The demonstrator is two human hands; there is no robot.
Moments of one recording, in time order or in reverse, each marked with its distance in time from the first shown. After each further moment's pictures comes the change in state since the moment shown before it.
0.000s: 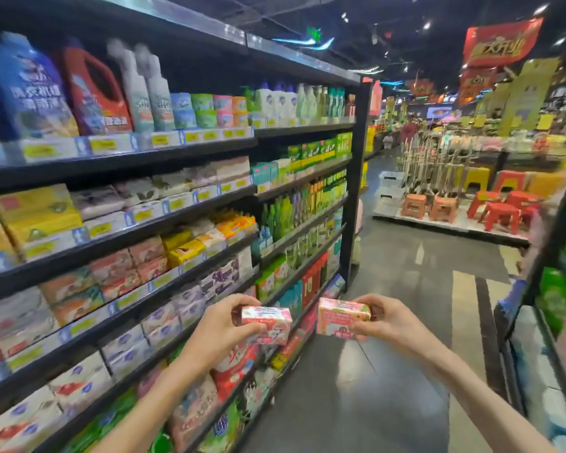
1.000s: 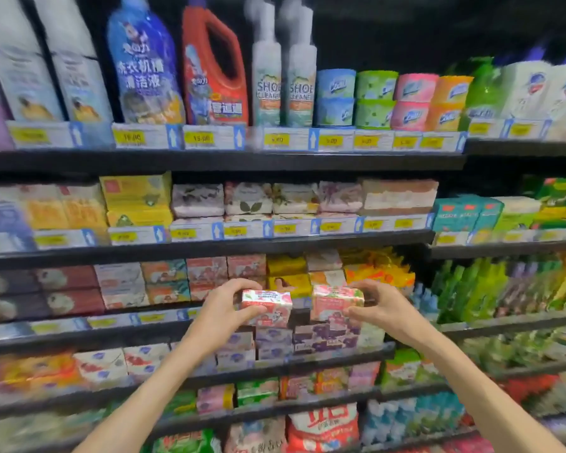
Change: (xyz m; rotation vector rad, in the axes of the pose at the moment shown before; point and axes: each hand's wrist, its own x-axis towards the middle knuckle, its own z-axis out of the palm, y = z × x) left_hand 0.161 -0.117 -0.087 0.311 0.658 -0.490; right_hand 0.466 -0.048 0.148 -0.091 -0.659 -0.498
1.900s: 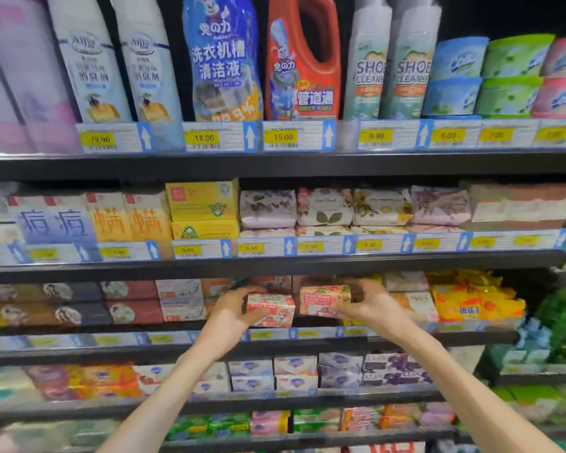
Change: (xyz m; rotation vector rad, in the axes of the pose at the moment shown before) left_hand 0.036 -0.113 -0.072 0.100 0.077 -0.166; right_hand 0.128 -0.056 0.127 0.013 -0.046 -0.057
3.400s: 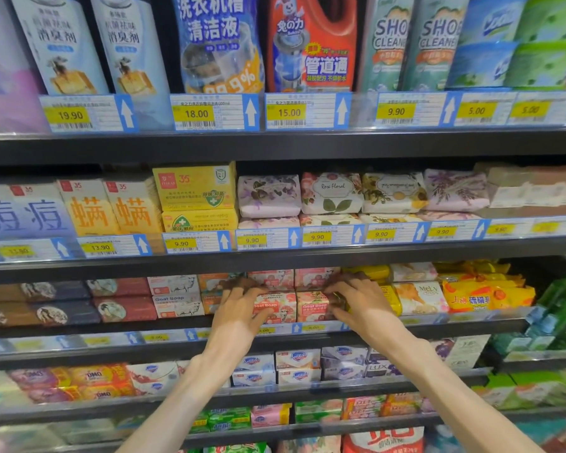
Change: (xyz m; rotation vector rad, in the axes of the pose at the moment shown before) left_hand 0.014 -0.019 0.033 0.417 0.037 -0.031; right_hand 0.015 0.012 0.042 -0.660 0.044 -0.182
